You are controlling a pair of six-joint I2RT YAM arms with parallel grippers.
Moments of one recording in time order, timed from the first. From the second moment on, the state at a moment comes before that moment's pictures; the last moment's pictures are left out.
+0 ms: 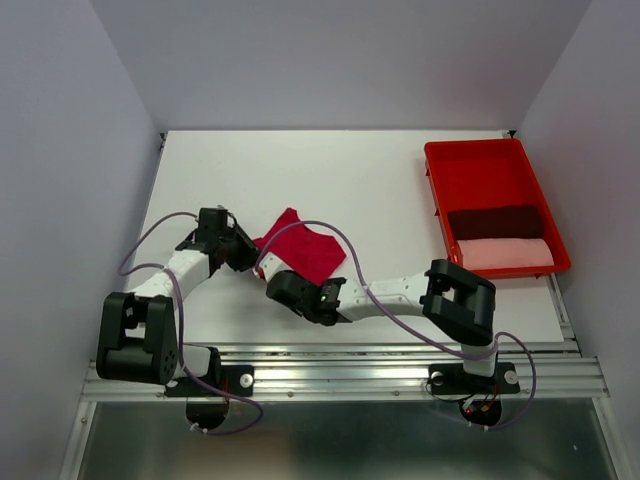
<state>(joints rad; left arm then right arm) -0.13 1.32 0.64 -0.24 0.25 -0.86 1.26 1.93 1.25 -0.19 0.50 0.12</state>
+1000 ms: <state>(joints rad) -0.02 1.24 0.84 -0.42 0.30 -0.68 0.87 1.89 1.15 0.04 -0.47 0.56</state>
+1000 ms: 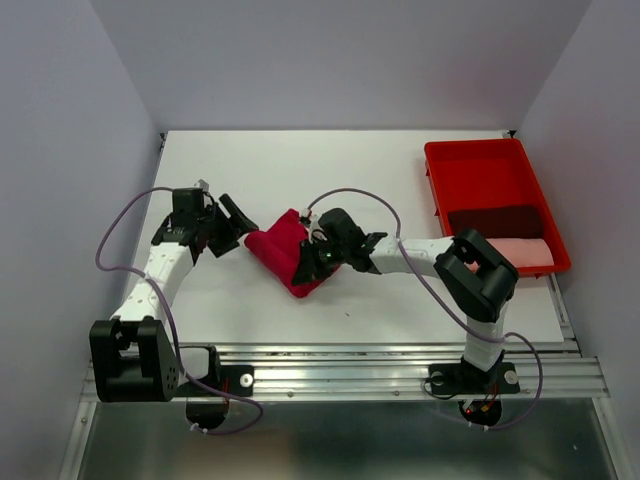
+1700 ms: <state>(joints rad) -0.03 1.27 0.79 -0.32 0.41 -0.69 0.74 1.97 0.97 0.44 -0.81 0.90</state>
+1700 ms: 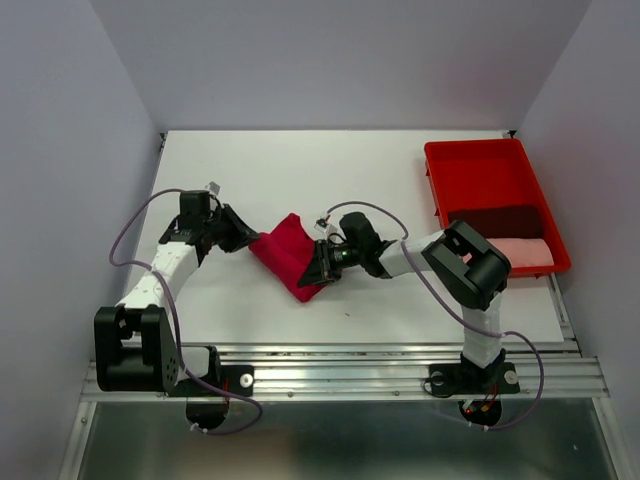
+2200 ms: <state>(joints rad) -0.09 1.35 0.79 -0.26 0.42 -0.71 0.70 2.01 0.91 0.60 -0.85 1.02</state>
